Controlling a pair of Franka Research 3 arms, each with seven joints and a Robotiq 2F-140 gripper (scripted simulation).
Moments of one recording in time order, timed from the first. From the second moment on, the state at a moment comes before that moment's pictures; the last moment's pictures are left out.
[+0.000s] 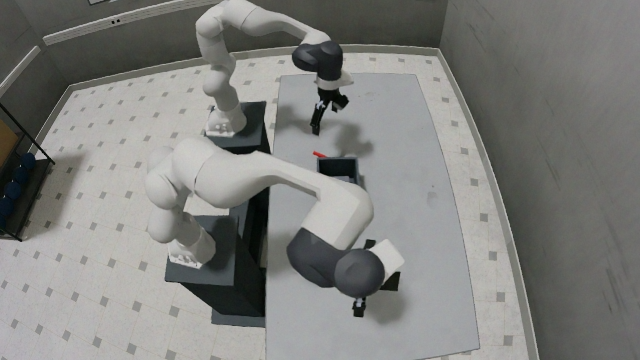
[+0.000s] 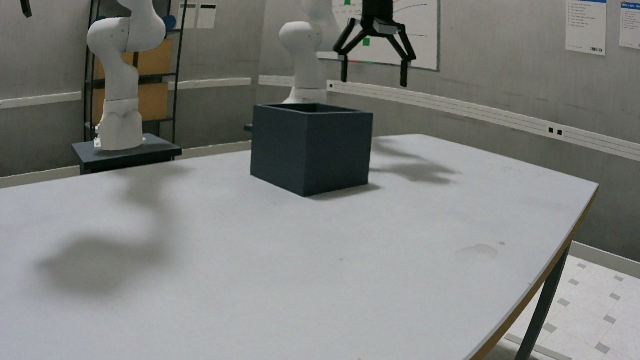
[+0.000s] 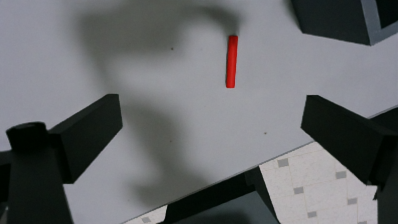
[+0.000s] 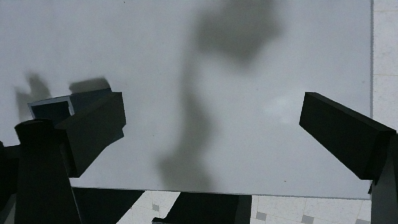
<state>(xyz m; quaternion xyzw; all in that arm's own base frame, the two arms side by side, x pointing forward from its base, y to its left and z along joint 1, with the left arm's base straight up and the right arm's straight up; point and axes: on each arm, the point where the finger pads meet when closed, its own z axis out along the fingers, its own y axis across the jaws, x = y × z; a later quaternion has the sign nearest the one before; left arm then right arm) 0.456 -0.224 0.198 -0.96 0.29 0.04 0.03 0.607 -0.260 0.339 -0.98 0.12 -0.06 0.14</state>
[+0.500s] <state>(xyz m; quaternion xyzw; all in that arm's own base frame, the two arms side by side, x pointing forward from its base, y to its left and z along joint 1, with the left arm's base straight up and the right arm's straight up) 0.459 -0.227 0.199 -0.96 0.28 0.04 0.03 0.563 -0.325 0.346 -0.97 0.22 -0.05 0.13</state>
